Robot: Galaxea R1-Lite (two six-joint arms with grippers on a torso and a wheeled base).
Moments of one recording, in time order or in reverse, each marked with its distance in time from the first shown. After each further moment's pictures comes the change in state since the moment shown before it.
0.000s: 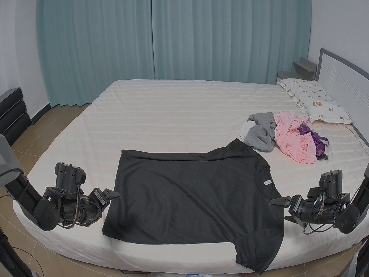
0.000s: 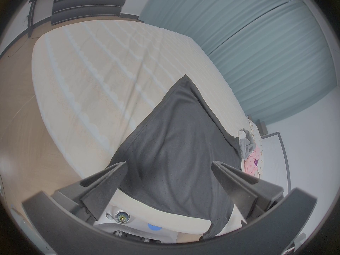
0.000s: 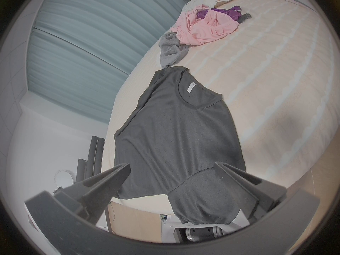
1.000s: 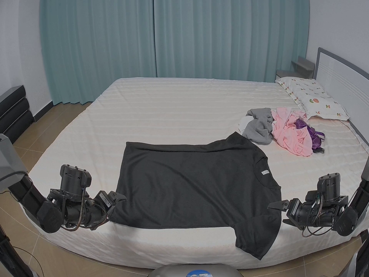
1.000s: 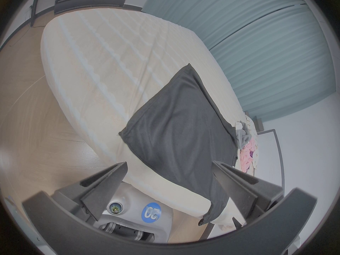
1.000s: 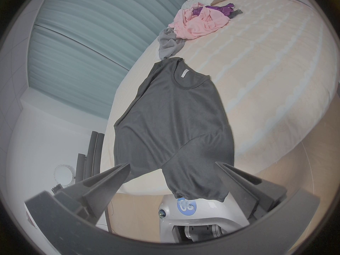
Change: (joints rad) left arm -0.046 0.015 -0.001 -0.002 -0.038 -0.069; right arm 0.013 0.027 0.023 -0.034 -0.001 -0.001
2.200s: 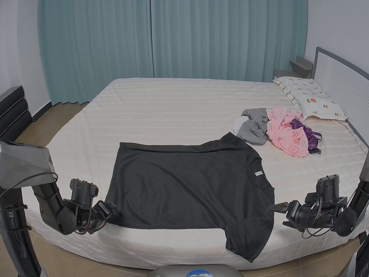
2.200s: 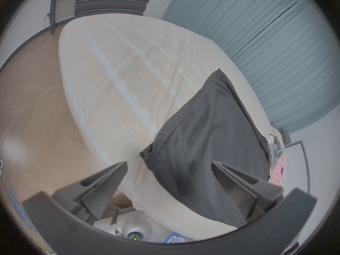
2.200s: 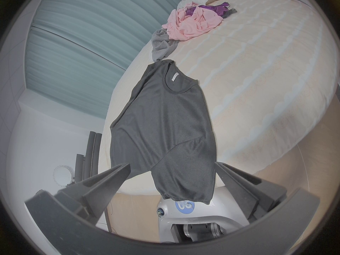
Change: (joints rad) left arm 0.088 0.303 -0.006 -0.192 0.174 0.044; right arm 0.003 0.020 0.006 0.000 0.001 0.001
